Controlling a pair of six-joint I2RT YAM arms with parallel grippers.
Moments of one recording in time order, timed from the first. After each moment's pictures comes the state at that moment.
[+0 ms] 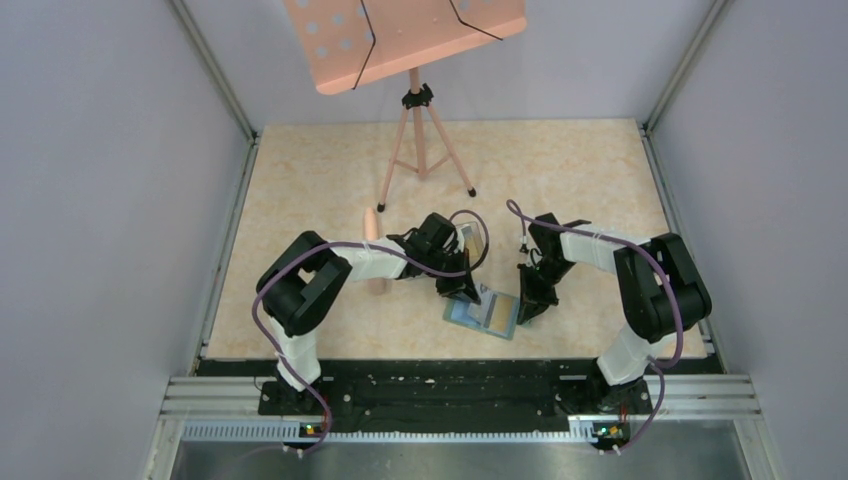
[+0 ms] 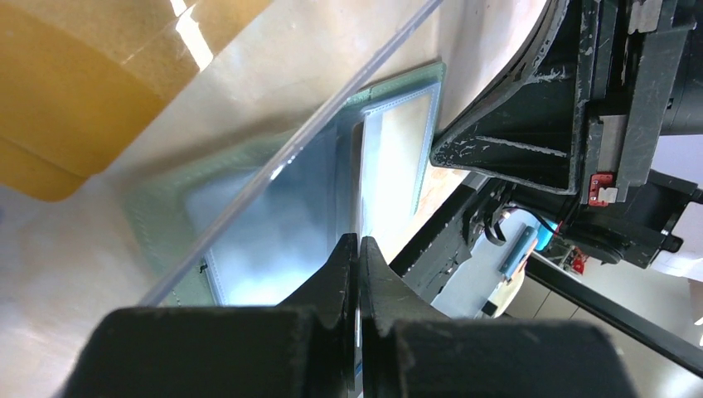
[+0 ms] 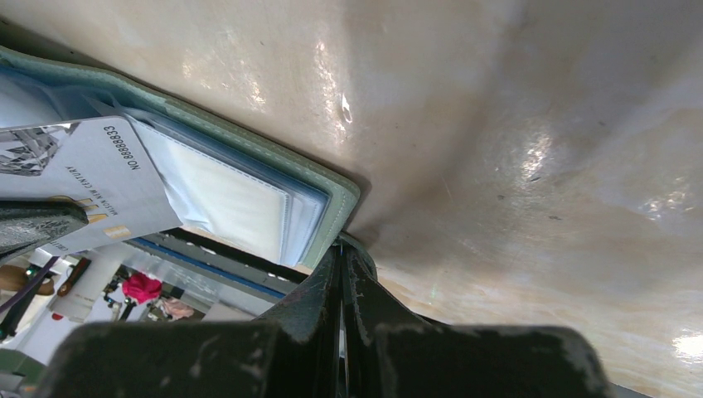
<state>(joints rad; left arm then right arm) -0.76 1.87 1.03 -0.08 0.60 -0.79 0.34 1.67 0.85 -0.79 -0.42 0.38</state>
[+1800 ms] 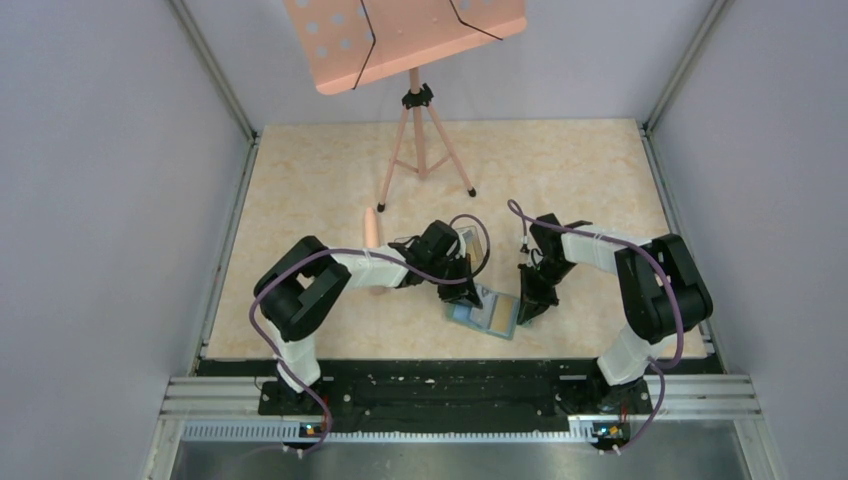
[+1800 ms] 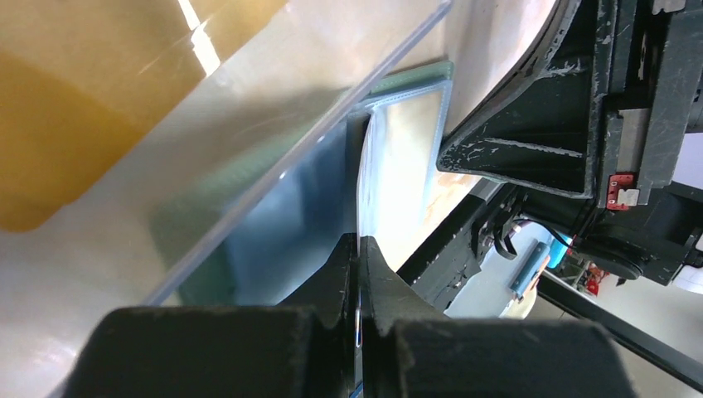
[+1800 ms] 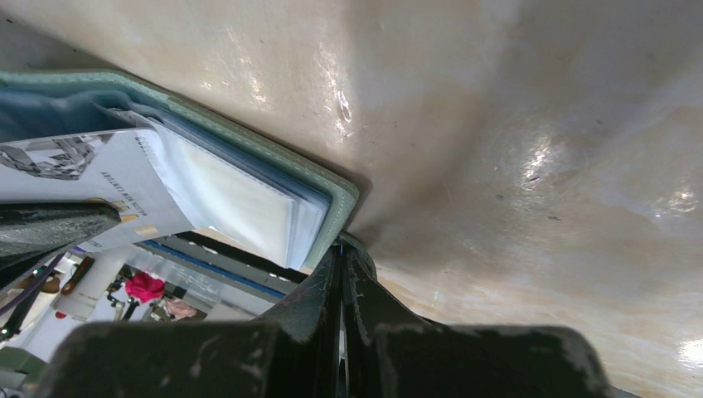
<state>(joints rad) -0.81 1.83 0.97 -0.02 0.52 -0.84 0.34 1.66 0.84 -0.78 -0.43 0.38</state>
